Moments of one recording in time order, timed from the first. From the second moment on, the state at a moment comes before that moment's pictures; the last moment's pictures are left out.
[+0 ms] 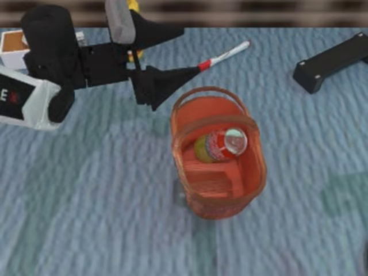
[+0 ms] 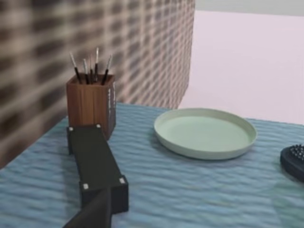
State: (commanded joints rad) left arm -0.26 2.03 1.06 0.94 1.10 0.00; right arm 0.11 0.28 0.28 -0.23 -0.01 -0.15
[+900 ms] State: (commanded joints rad) left arm -0.04 0.52 0.28 0.21 0.29 -0.06; right arm 0.54 1.85 1.82 -1.25 0.00 -0.82
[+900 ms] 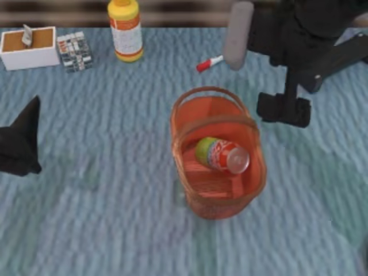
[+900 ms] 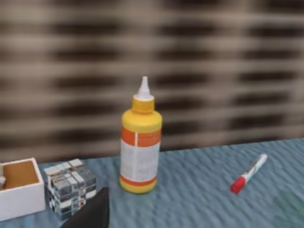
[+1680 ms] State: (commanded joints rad) left arm 0.02 0.00 0.00 0.00 0.00 0.00; right arm 0.68 2.31 2.30 -1.56 0.00 -1.03
